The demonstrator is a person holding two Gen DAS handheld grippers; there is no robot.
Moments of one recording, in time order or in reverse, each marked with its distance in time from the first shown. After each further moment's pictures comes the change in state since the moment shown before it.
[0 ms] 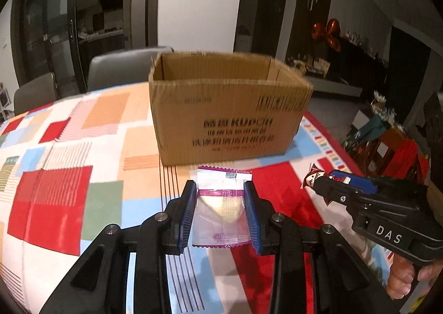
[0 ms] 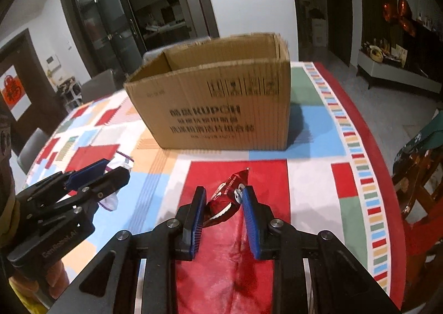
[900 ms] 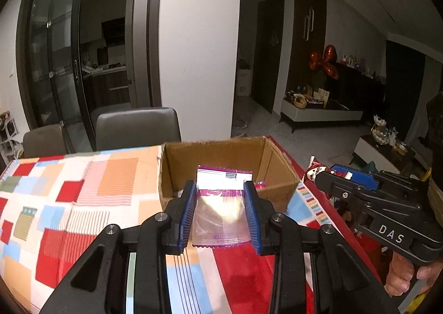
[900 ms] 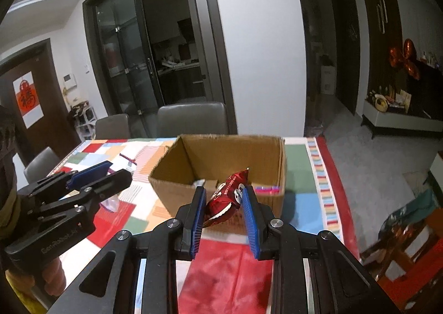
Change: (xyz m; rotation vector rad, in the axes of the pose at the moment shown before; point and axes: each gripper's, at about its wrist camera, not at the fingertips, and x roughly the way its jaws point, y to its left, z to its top) left arm -0.043 -0.013 0.107 0.039 -0.167 0.032; right arm -0.062 0.010 0.101 -0.095 -0.218 0.020
